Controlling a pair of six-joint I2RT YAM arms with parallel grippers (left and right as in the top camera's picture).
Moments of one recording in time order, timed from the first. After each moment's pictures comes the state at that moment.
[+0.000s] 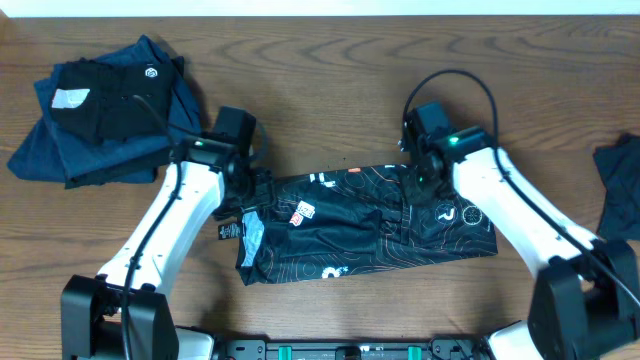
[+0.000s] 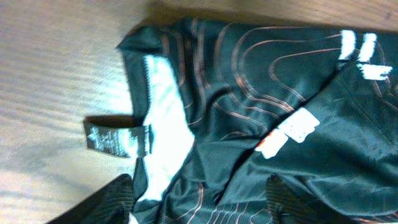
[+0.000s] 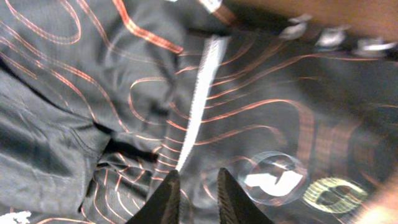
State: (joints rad) left arm -0.23 1.54 1.09 -1.01 0.10 -0.45; right arm 0.38 1.66 1.18 -0.96 0.03 0.18
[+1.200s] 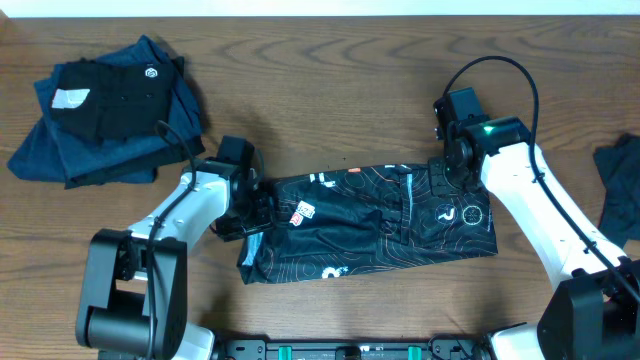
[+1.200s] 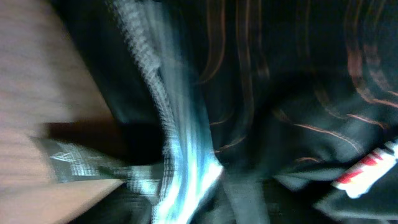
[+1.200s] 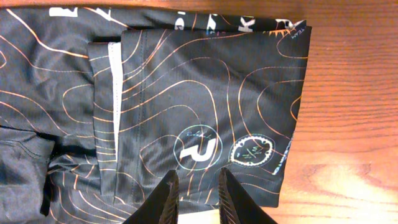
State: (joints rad) left arm -0.19 1.68 0.87 -0.78 0.21 -0.39; right arm 0.27 1.61 1.22 -1.07 0.12 0.24
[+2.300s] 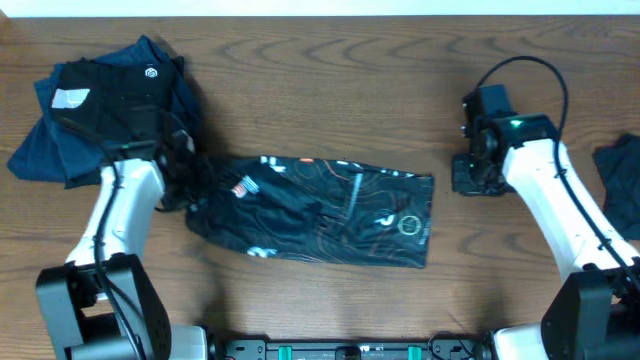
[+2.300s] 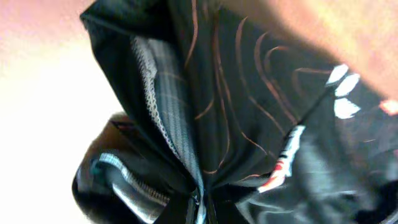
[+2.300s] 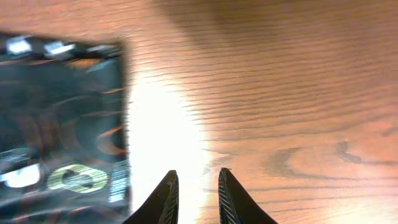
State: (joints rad) left arm 0.17 1.60 1.07 -0.83 0.23 -0.29; right arm 0.13 1.61 1.22 -1.10 0.14 0.23
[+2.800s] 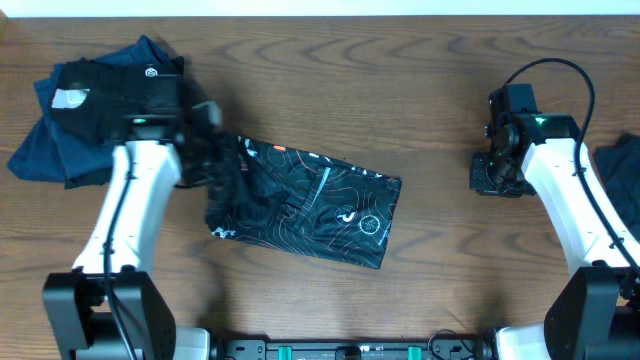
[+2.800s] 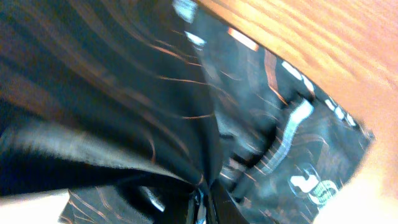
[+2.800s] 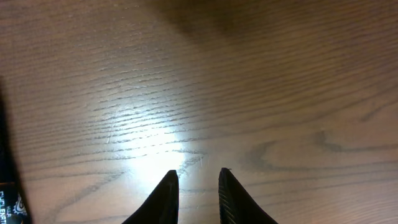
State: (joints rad) left arm -0.04 1.60 1.23 -0.96 0.33 -0.29; right arm 0.05 1.61 1.22 -1.11 0.14 0.22
